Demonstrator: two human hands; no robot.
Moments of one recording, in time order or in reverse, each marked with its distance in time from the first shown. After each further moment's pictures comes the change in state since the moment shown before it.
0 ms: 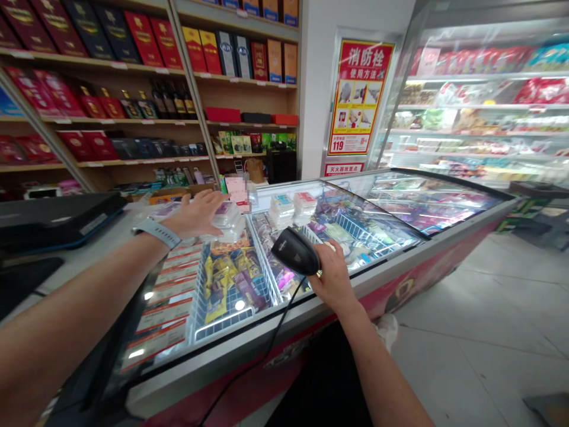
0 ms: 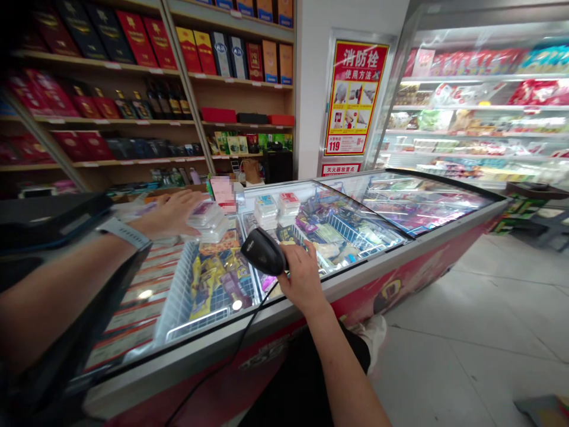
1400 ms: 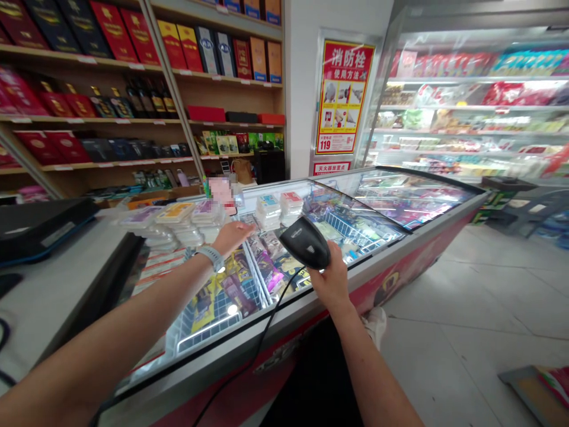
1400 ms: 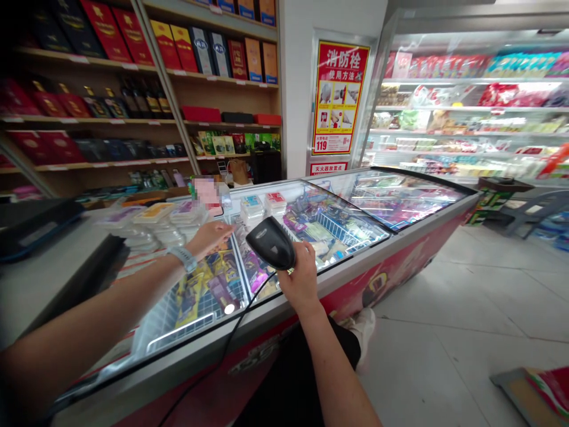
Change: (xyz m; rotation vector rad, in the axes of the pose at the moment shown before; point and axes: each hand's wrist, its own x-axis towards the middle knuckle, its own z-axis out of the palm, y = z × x) left_hand 0.016 0.112 0.077 -0.732 -0.272 -0.630; right_hand -0.010 0.007 -0.009 0.028 0.258 0.229
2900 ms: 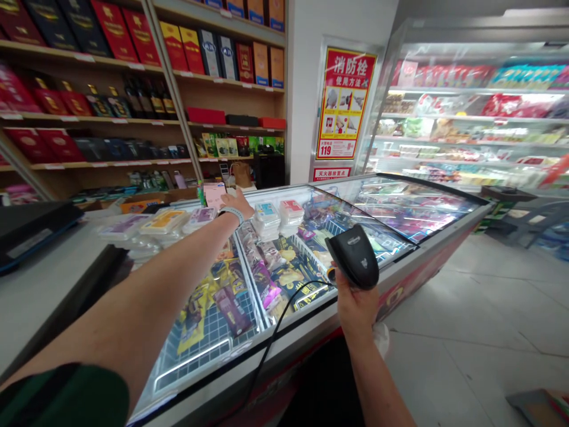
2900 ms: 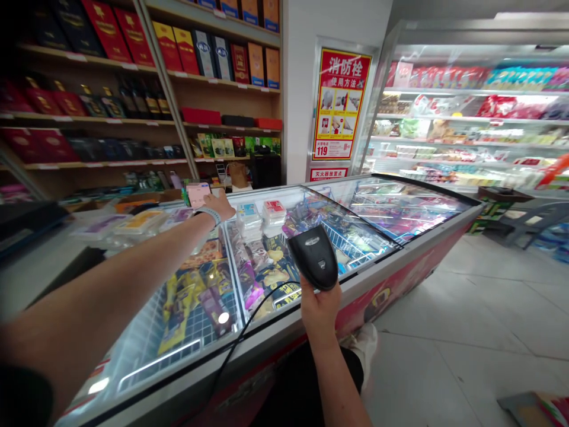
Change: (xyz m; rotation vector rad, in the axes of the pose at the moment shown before) left_hand 0.149 0.045 0.000 0.559 0.361 -0.102; right_hand -0.008 0.025 -0.012 0.099 0.231 0.434
